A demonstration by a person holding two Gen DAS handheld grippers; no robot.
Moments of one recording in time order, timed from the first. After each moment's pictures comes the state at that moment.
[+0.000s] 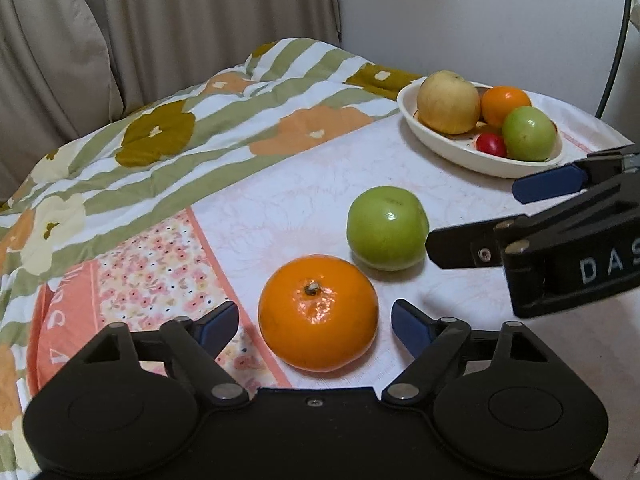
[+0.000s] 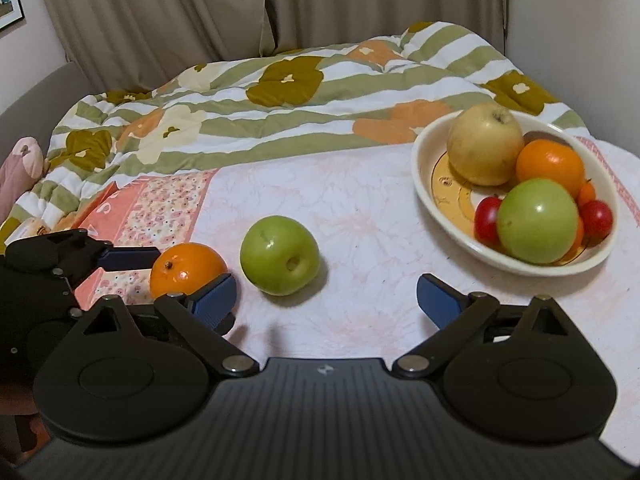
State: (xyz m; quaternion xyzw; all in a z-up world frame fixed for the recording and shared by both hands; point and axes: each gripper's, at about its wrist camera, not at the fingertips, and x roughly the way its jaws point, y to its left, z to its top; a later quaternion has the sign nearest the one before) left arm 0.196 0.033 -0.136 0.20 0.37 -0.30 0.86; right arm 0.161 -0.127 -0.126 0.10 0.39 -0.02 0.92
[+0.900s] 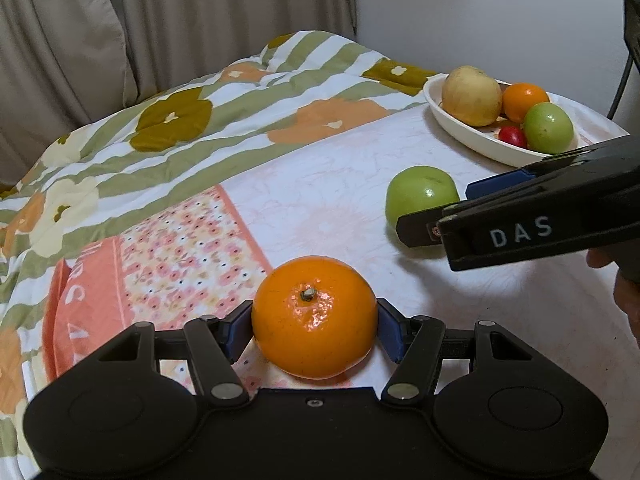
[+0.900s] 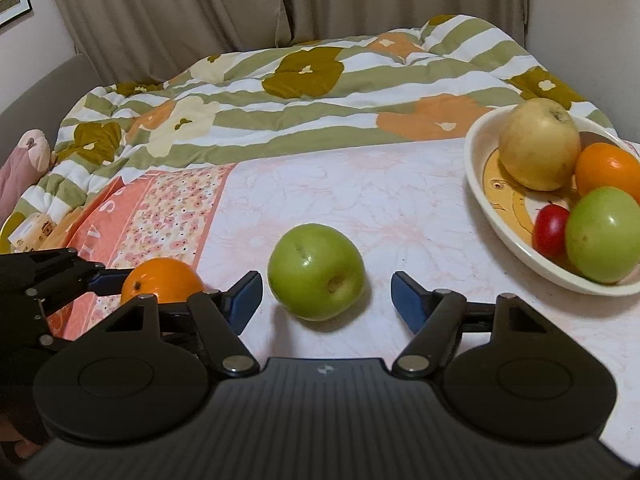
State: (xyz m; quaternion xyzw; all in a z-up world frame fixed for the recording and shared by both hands) left arm 0.200 0.059 -0.137 0.19 0.38 -0.28 0.86; right arm 0.196 -0.107 -0.145 0.10 0.39 0.00 0.91
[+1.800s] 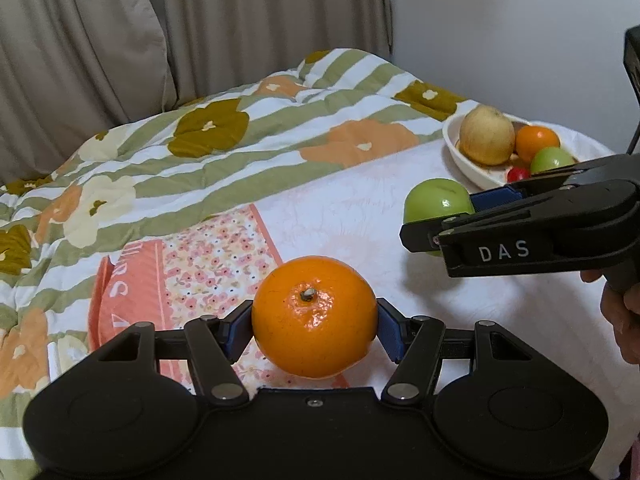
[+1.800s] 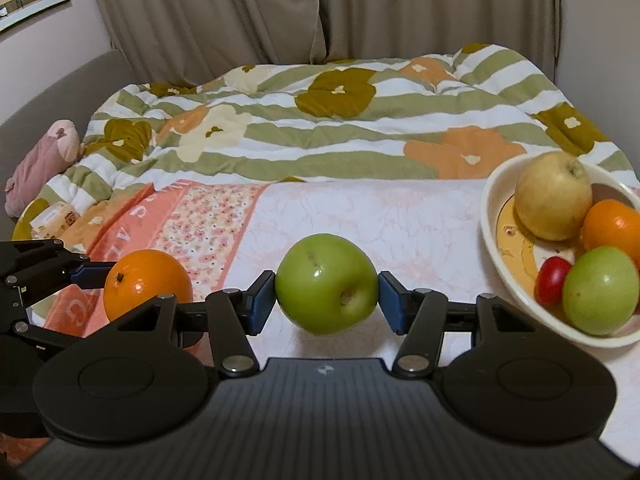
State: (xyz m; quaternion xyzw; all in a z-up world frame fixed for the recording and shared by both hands) left arm 0.179 0.059 -0.098 0.16 0.37 -0.23 0.89; right arm 0.189 -0.110 -0.115 0.07 0.36 0.05 0.93
